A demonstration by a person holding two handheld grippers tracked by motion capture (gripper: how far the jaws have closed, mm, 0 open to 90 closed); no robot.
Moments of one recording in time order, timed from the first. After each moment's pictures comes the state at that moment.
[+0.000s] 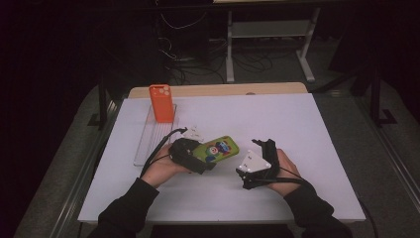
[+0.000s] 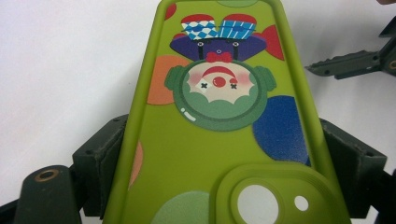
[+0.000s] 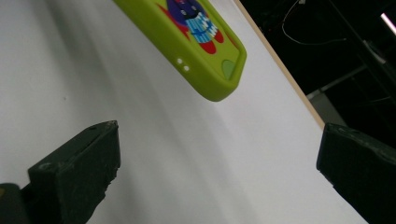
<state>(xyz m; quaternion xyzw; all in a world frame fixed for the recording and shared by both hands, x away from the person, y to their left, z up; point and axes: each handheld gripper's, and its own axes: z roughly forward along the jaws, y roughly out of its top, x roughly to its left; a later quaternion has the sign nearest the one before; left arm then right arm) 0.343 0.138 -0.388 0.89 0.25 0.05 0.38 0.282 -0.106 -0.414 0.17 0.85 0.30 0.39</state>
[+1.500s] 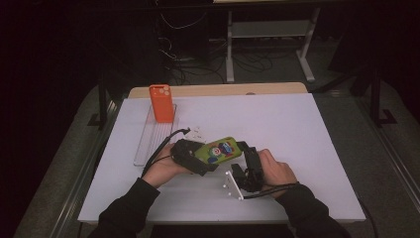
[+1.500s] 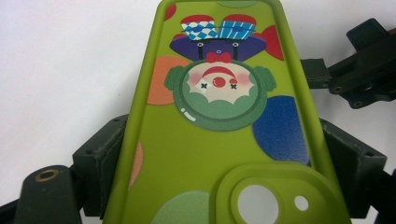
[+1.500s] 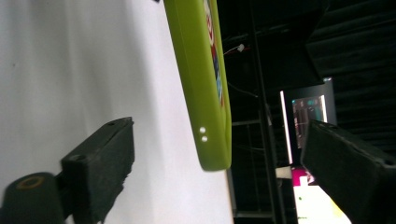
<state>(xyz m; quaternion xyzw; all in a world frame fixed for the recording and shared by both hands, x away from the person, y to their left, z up) 0.339 0.132 -0.385 0.90 0.22 0.05 0.38 0.261 -0.069 -0.427 -0.03 0.79 0.18 0.58</state>
